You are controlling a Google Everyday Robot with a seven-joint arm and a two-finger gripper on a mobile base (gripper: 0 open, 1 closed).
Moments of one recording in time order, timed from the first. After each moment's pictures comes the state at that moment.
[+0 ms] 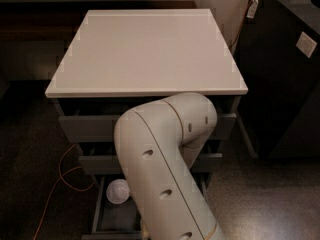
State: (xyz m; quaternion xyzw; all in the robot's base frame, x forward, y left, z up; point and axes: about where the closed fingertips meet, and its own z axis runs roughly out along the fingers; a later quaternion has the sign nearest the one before) arm 0.460 0.081 0.293 -0.79 0.56 0.16 0.18
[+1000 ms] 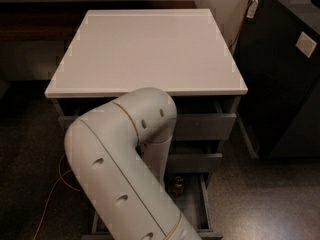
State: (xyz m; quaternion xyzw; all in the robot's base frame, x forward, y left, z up) arm 0.477 0.033 0.276 -0.88 0.48 0.02 0.03
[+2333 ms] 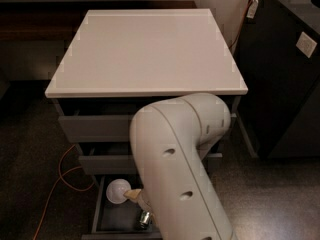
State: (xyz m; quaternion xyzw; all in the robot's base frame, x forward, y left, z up) arm 0.481 0.067 0.294 -0.93 0.32 0.05 0.17
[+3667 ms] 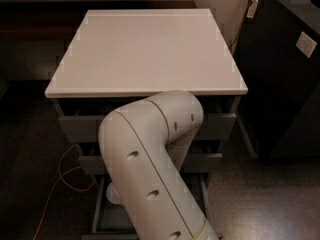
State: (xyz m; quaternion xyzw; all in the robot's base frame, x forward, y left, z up) arm 0.480 0.064 0.280 -0.98 0.16 0.03 0.13
